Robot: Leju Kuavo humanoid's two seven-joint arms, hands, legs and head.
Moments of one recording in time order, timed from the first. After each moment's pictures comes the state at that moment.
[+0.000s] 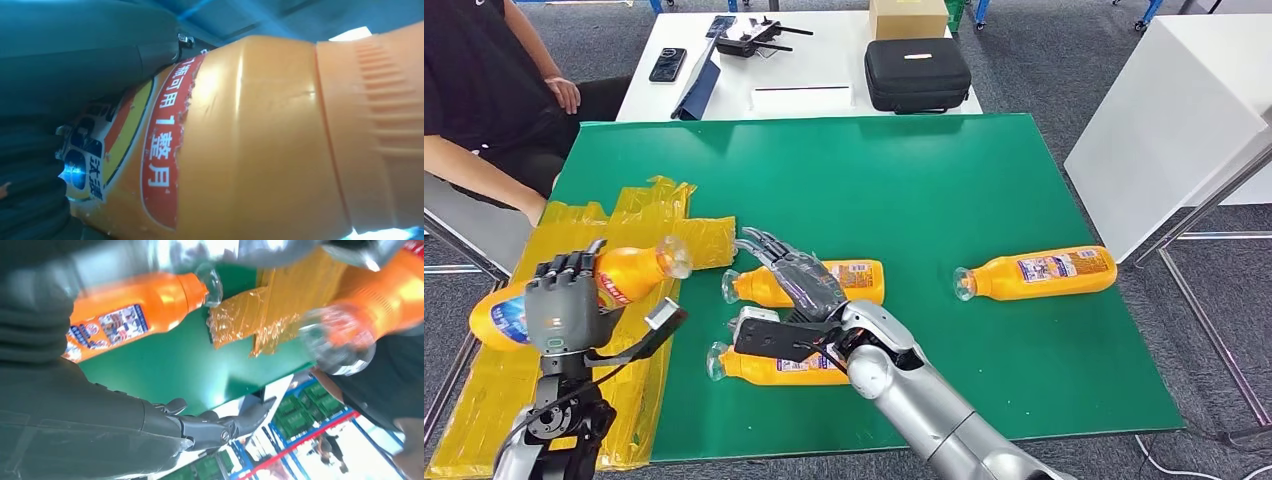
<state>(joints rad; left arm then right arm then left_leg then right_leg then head) -0.09 0.04 0.04 -1.40 -1.58 0.70 0.11 -0.50 0.19 0.75 -1.05 0.58 -0.04 -0.25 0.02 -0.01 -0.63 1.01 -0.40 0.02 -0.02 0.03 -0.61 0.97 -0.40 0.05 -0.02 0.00</state>
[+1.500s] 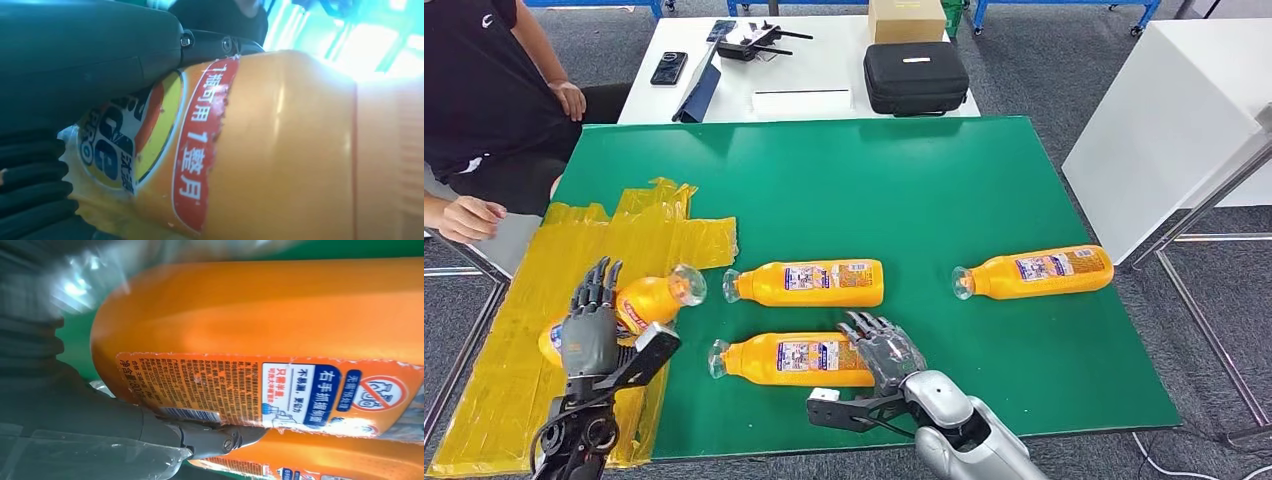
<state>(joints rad) -0.07 0.01 0.07 -1.23 -0.86 0.53 -0.35 -0.25 -0.09 0.79 -1.20 1.06 0.12 0.12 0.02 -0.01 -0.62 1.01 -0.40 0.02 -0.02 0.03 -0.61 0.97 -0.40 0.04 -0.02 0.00</state>
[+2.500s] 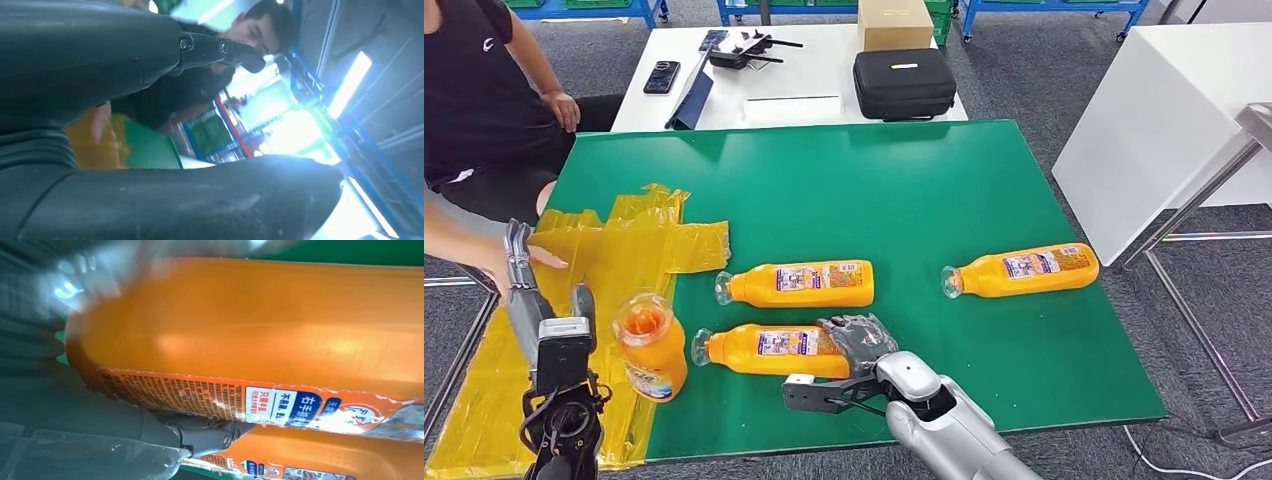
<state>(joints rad) -0.05 -0.06 0.10 -1.53 -0.50 0.55 -0.53 -0.38 0.06 0.81 -0.90 1.03 0.08 0.04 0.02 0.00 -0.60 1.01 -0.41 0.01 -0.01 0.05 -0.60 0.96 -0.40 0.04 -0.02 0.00</state>
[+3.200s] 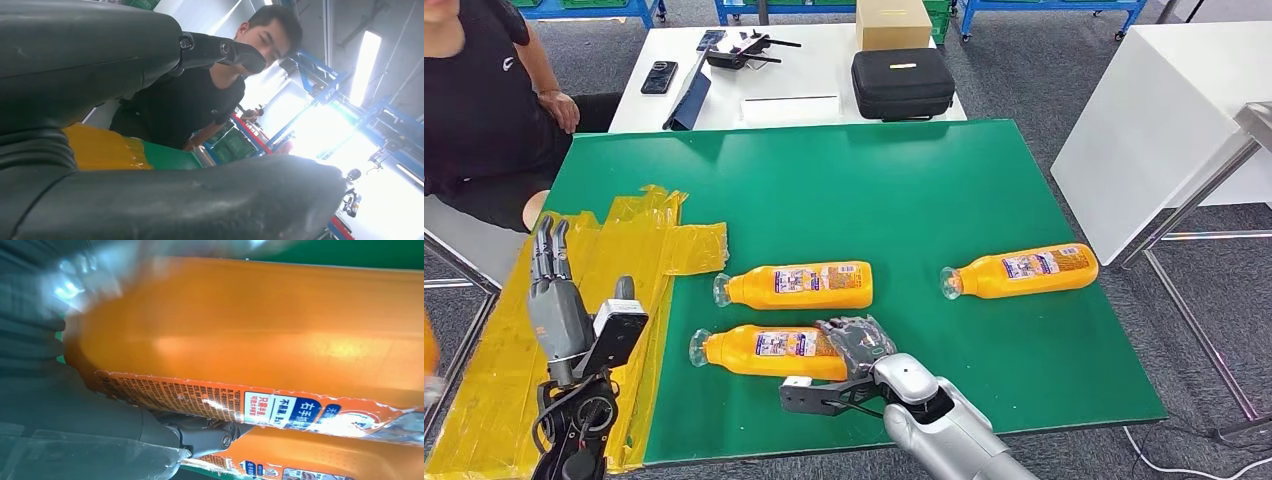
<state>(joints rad) -0.07 -0.05 0.06 -1.46 -0.76 0.65 -0.37 -0.37 0.05 0.83 -0.90 1.03 0.08 0.05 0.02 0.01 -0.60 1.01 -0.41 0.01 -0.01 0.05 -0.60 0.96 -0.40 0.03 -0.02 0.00</state>
